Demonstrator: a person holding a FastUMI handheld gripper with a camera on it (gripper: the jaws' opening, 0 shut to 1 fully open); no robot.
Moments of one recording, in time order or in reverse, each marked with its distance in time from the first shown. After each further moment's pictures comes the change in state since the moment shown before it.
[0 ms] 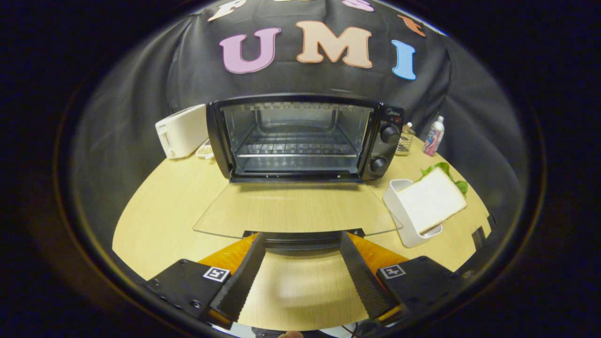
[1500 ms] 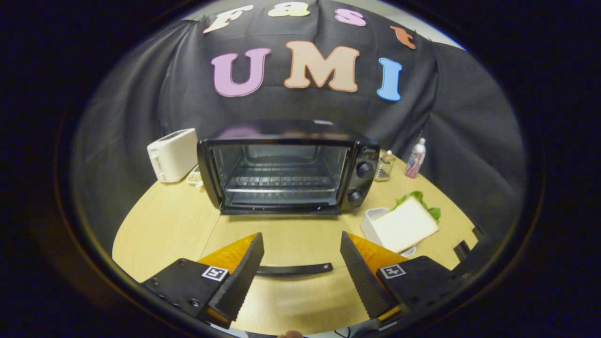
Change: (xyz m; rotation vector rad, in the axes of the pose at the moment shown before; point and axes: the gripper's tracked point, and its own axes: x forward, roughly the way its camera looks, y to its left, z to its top) arm -0.036 -0.038 0.090 0.036 -0.216 -0.097
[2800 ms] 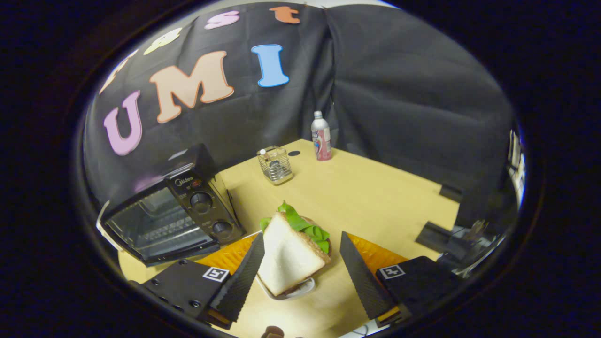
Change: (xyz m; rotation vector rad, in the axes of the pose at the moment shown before) arm 0.075 -0.234 -0.043 0.489 0.042 -0.283
